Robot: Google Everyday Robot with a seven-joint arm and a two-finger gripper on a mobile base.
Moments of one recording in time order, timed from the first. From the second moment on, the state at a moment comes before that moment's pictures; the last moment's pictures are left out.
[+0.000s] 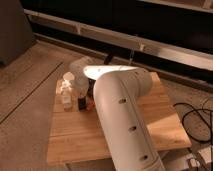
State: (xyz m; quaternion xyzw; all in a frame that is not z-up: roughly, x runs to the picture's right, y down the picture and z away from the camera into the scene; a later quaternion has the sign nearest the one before) arm -0.164 0.043 0.923 -0.28 0.17 0.69 0.65
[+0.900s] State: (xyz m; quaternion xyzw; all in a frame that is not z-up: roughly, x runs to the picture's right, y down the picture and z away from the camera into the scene) arm -0.163 0.028 0.932 -0.23 0.12 0.68 0.68
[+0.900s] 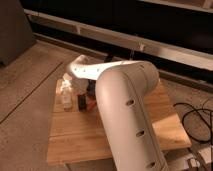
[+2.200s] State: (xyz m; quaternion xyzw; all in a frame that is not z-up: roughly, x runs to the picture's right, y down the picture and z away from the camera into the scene) arm -0.189 0.063 0.929 -0.26 0.12 0.67 0.68
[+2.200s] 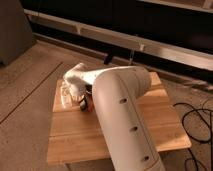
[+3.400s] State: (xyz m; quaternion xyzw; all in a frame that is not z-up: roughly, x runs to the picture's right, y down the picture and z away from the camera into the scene) arm -0.146 0.066 0.945 -0.23 0.17 0.66 0.70
